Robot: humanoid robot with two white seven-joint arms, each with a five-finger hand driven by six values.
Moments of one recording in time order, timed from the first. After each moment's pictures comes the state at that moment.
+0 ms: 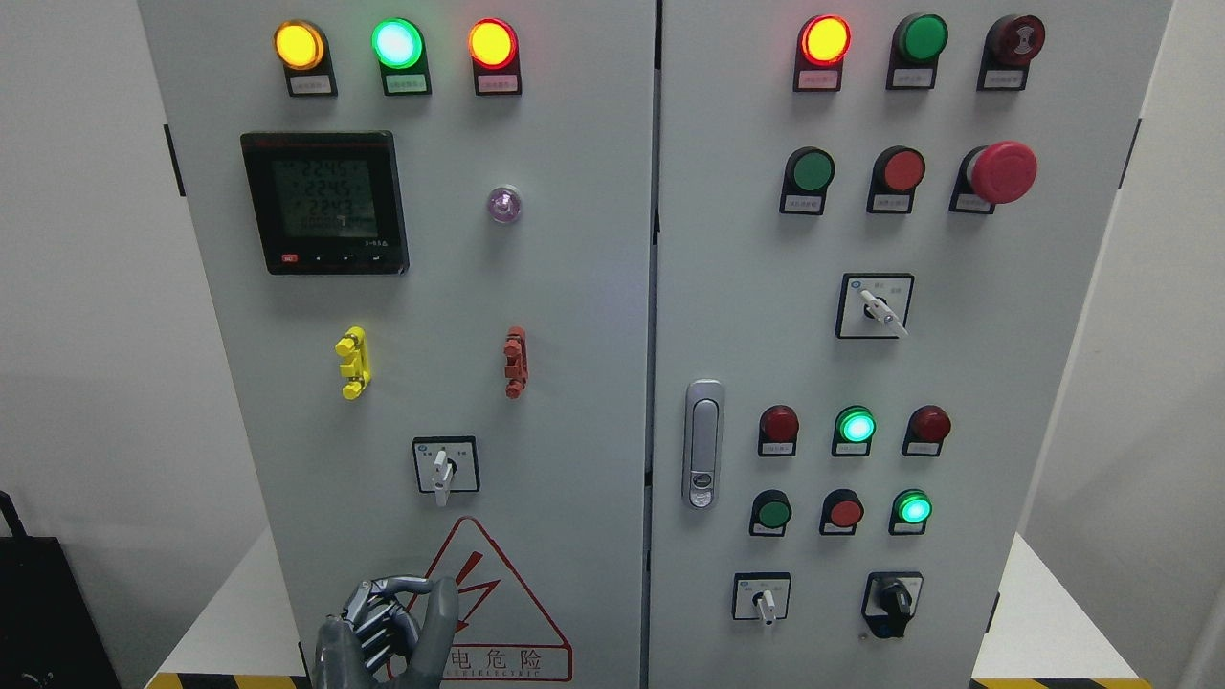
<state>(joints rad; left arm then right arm) -0.09 -0.11 -0.17 -1.95 -0.18 0.20 0.45 0.10 0.12 -0.19 -0.11 0.07 0.06 -0.02</state>
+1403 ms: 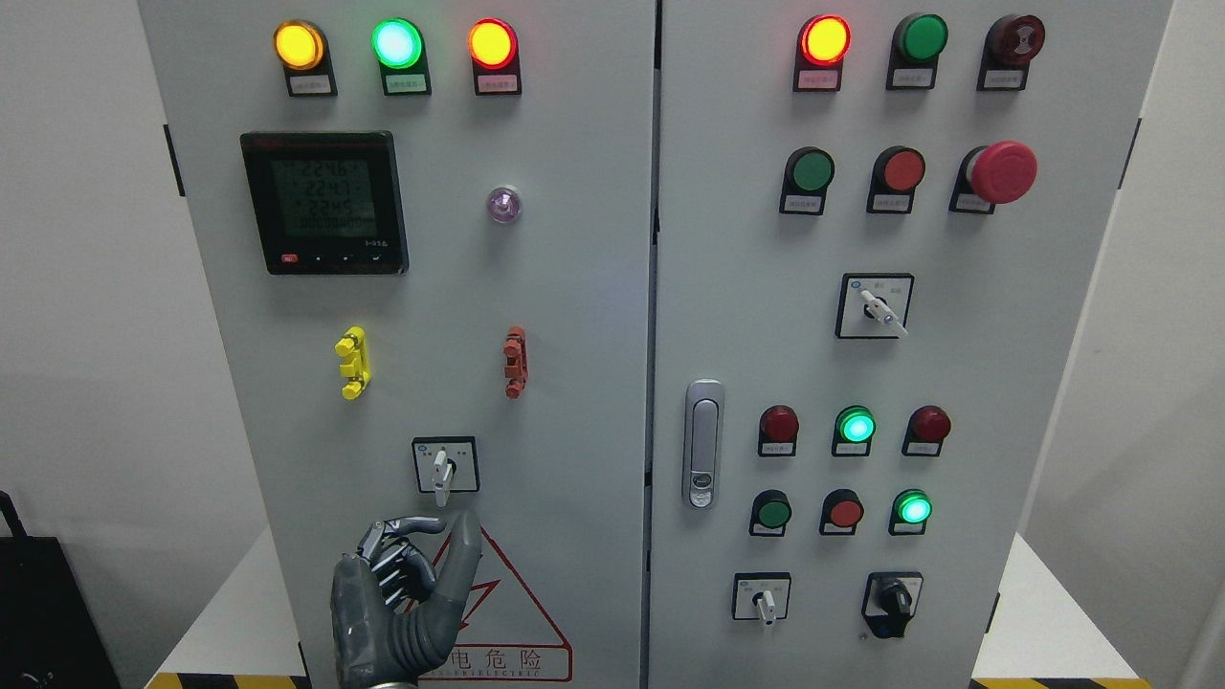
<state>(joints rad) -0.23 -0.13 -0.20 -1.94 -0.20 0.35 0.52 0.10 0.12 -0.19 -0.11 0.07 0.06 -0.02</state>
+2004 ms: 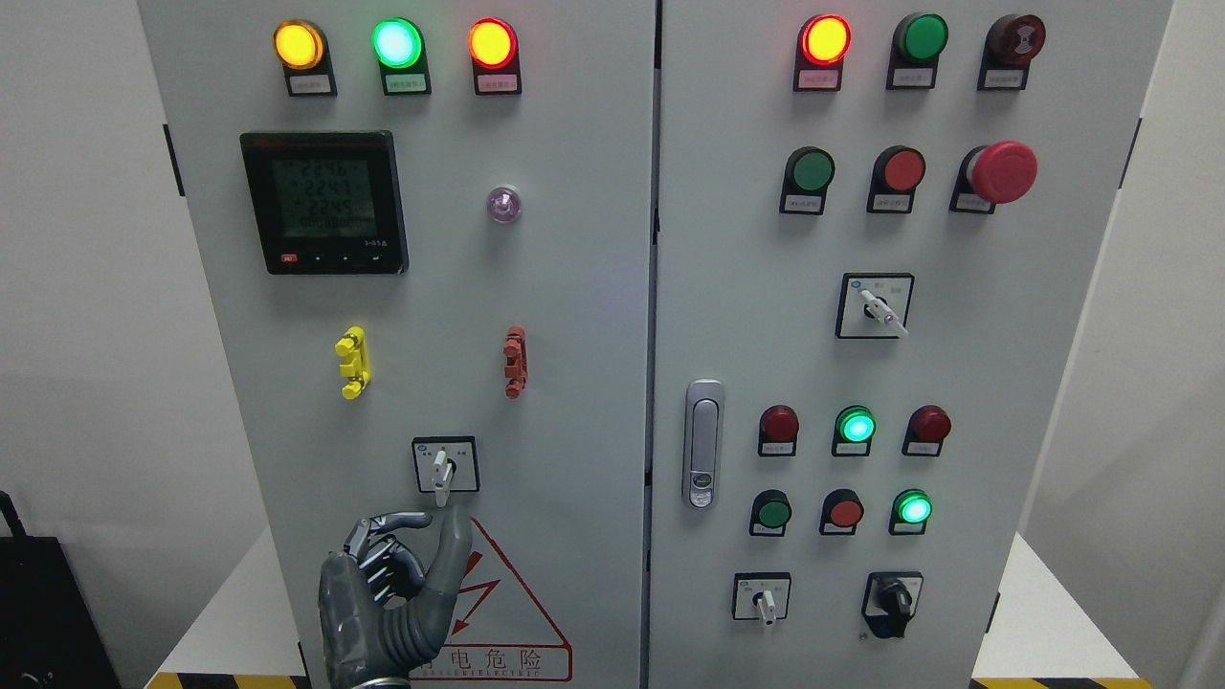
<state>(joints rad) -0.24 -0.13 -0.19 -1.95 -0.21 0.38 0.54 0.10 0.12 -0.19 -0.11 0.07 0.06 -0.02</state>
